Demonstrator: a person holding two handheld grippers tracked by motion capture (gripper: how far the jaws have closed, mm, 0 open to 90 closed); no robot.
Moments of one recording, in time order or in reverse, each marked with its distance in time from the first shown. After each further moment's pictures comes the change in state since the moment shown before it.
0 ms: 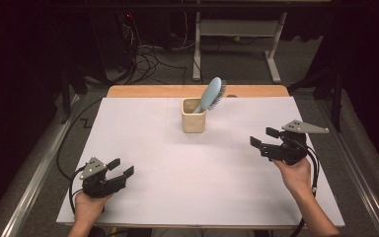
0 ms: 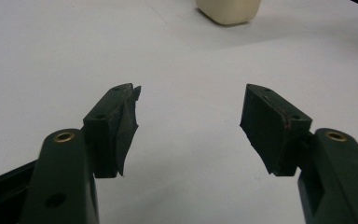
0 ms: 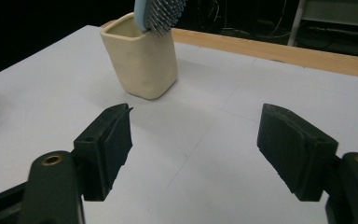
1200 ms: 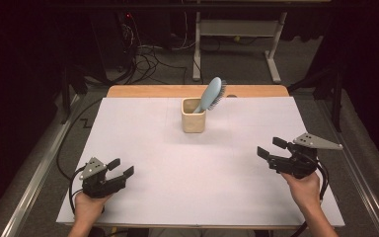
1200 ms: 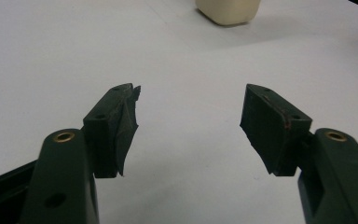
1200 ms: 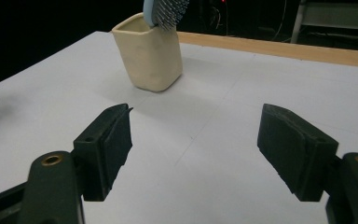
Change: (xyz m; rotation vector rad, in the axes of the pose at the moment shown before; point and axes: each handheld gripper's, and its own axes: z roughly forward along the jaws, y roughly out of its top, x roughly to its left) left arm 0.000 0.000 0.000 0.000 0.000 0.002; right arm 0.003 -0.026 -0.028 -0.044 0.014 0.022
